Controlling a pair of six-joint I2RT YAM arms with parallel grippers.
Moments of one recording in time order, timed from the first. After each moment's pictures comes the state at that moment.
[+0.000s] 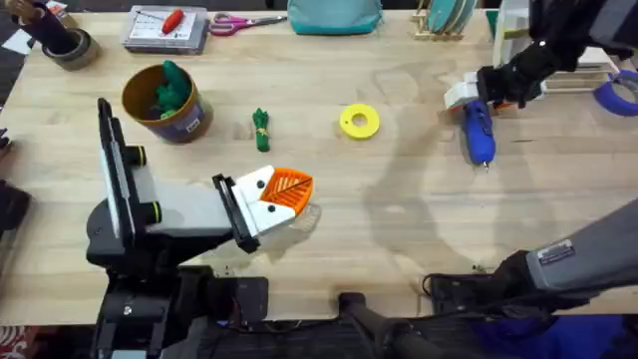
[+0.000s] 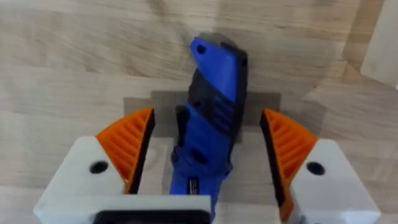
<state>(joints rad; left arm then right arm) 0.00 0.01 0.01 -0.12 1.11 0.04 -0.17 1.84 1.28 -0.79 -0.04 -0.21</state>
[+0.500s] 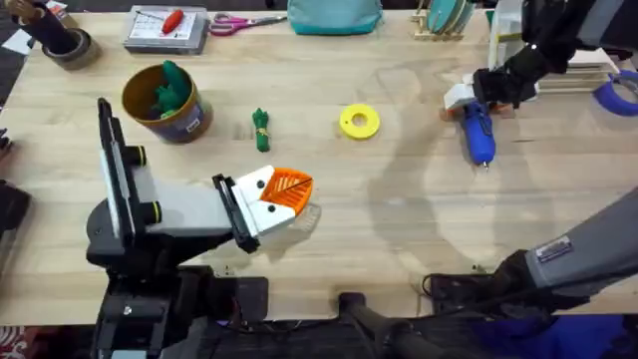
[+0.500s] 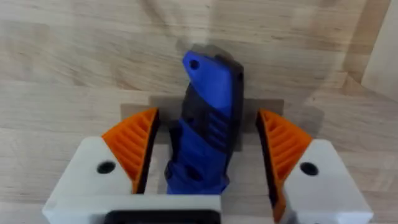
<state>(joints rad) 0.00 0.01 0.01 -0.12 1.11 0.04 -0.17 1.89 1.29 -0.75 -0.03 -0.21</state>
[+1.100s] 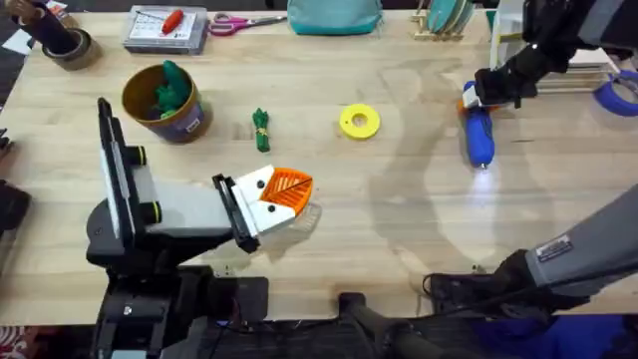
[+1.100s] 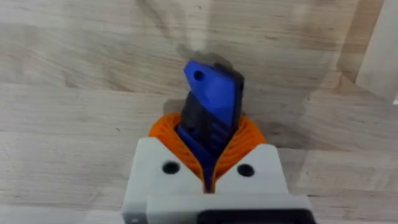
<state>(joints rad) 0.00 0.01 0.01 -0.12 1.11 0.04 -0.18 1.91 1.31 -0.76 -0.02 -0.23</state>
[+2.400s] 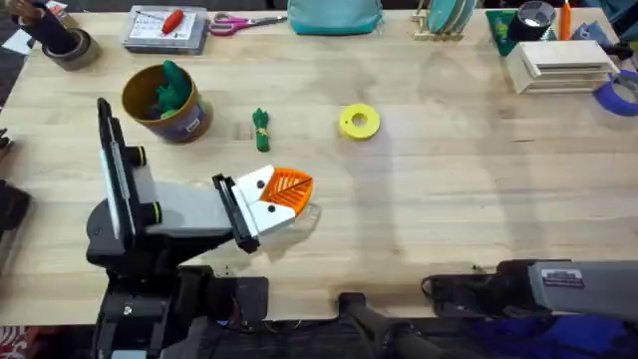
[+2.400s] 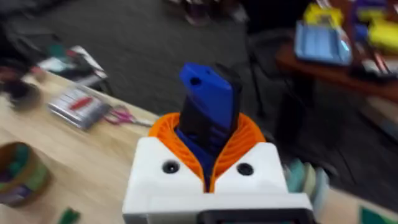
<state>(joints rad) 0.00 0.01 0.01 -0.12 1.11 0.05 -0.03 1.51 1.64 -0.34 -0.47 -0.04</state>
